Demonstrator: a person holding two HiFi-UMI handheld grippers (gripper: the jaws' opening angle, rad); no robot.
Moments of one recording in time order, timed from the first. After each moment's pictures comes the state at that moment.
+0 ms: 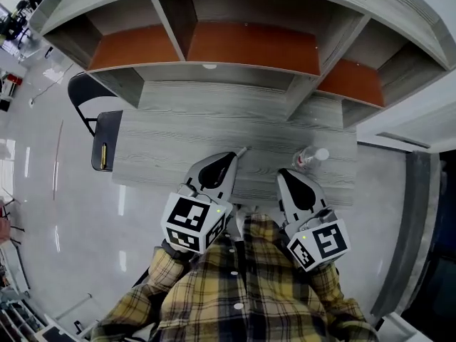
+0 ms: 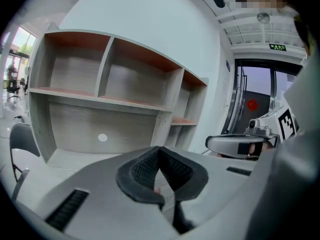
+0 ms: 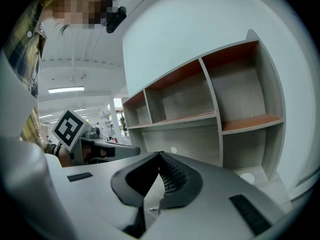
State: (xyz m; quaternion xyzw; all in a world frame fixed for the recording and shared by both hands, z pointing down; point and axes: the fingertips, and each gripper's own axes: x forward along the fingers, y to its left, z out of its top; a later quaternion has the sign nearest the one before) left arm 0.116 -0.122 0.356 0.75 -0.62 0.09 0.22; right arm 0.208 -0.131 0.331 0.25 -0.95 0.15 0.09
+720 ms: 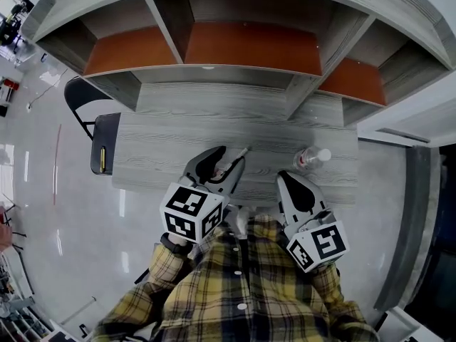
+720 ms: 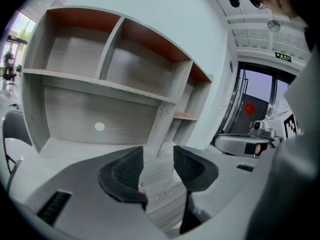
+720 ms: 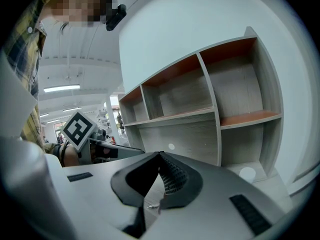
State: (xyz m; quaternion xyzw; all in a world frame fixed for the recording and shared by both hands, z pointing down) left arm 0.103 -0.133 0.384 0.75 -0.59 0.09 0.28; right arm 0.201 -0.132 0.342 0.27 -0.95 0.16 0.10
